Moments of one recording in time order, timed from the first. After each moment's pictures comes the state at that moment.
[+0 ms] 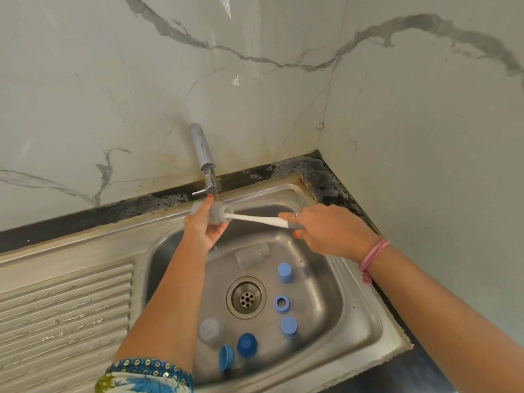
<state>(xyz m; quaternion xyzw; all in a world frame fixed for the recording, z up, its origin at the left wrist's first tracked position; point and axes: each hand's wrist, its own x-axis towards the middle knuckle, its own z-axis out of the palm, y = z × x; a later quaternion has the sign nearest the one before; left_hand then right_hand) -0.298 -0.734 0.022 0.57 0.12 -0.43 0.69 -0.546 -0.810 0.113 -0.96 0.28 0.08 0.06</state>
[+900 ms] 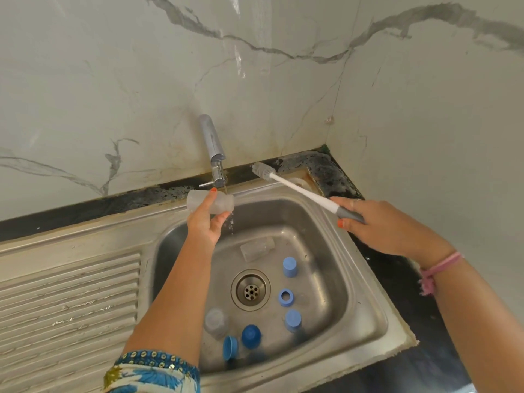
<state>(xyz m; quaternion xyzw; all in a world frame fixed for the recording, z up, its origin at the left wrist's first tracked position) -0.300 -0.727 0.015 0.47 0.15 -0.39 0.78 -0.598 -0.818 0.124 -0.89 0.36 0.01 0.27</state>
